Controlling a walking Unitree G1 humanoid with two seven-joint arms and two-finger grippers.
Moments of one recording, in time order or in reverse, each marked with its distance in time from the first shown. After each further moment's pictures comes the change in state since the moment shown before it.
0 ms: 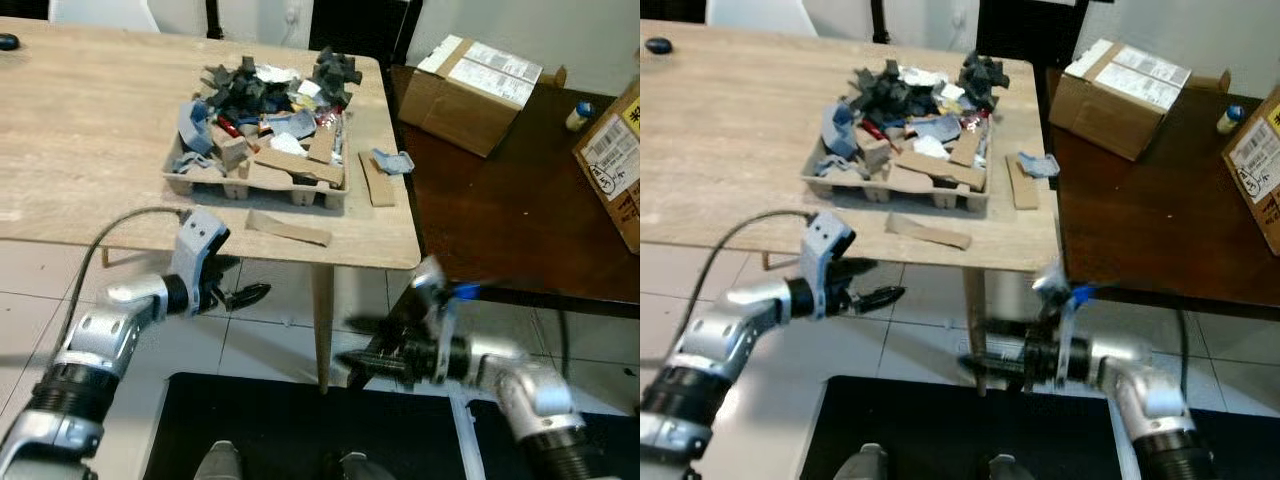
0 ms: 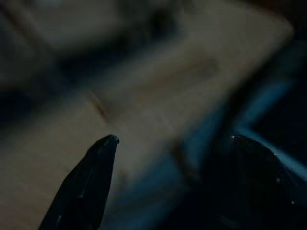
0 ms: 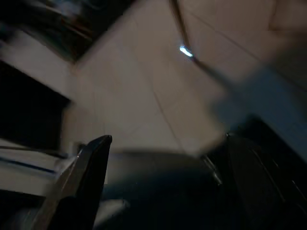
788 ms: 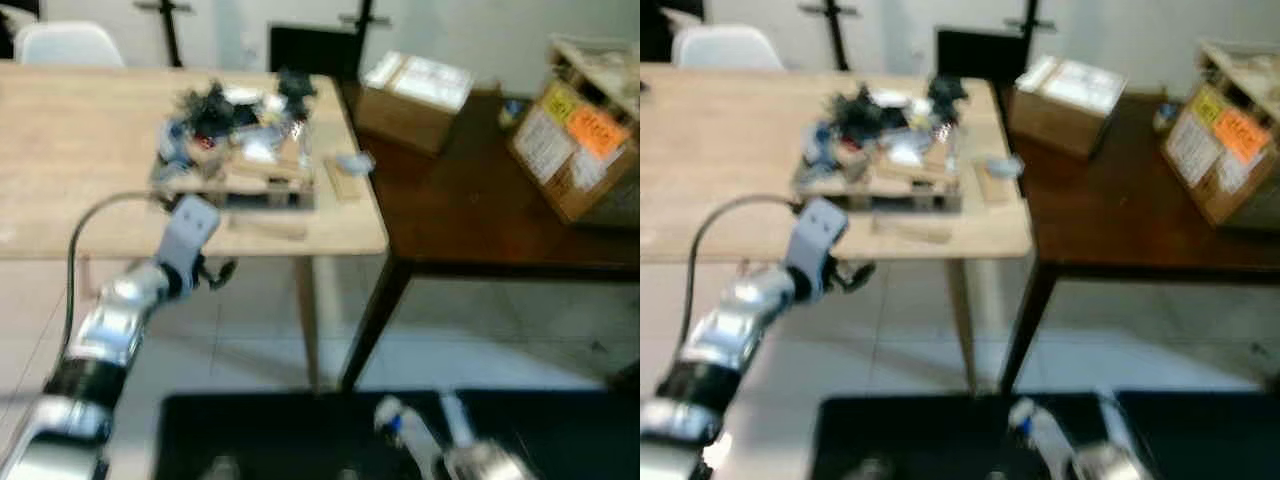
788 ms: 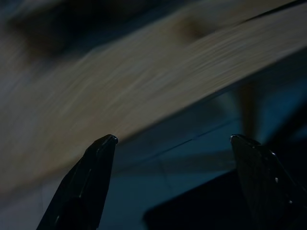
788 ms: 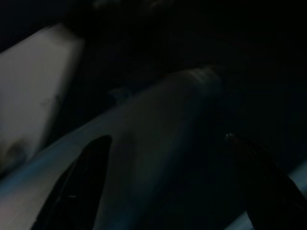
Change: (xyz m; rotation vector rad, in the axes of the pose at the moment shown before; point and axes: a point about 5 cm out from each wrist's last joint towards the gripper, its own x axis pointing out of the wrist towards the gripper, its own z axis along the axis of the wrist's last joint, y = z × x) left arm -0.008 0.012 -0.067 -0.125 0.235 0.397; right arm -0.021 -0.022 -0.142 0.211 0.589 -0.549
